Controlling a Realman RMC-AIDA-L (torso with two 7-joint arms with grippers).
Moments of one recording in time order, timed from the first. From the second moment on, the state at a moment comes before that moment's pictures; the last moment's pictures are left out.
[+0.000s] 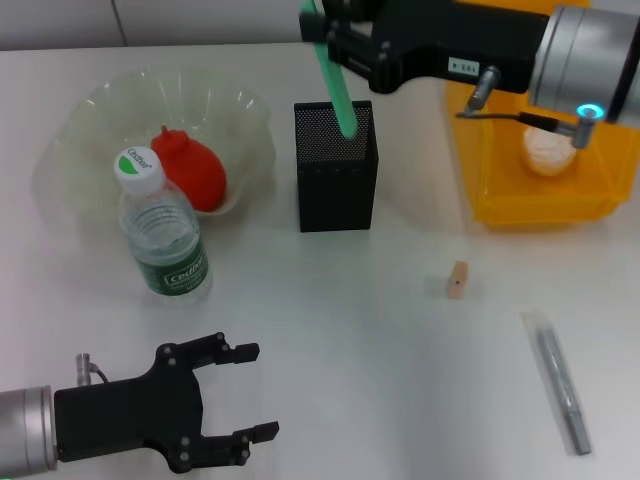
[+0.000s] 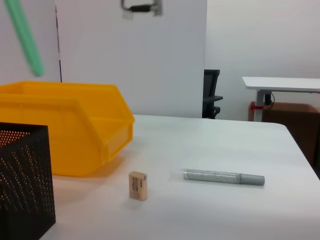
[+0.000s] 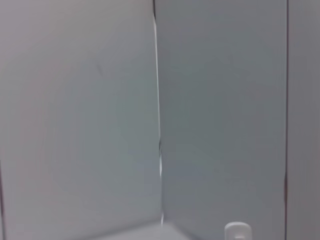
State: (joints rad) left arm -0.26 -2.07 1.01 0.47 1.80 1.61 -0.74; right arm 0.39 2.08 -1.47 -1.25 -1.43 -1.01 1.64
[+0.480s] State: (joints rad) left arm -0.26 -2.07 1.01 0.47 1.79 1.60 -0.75; right arm 0.70 2.09 -1.46 -0.53 -0.96 -1.01 1.04
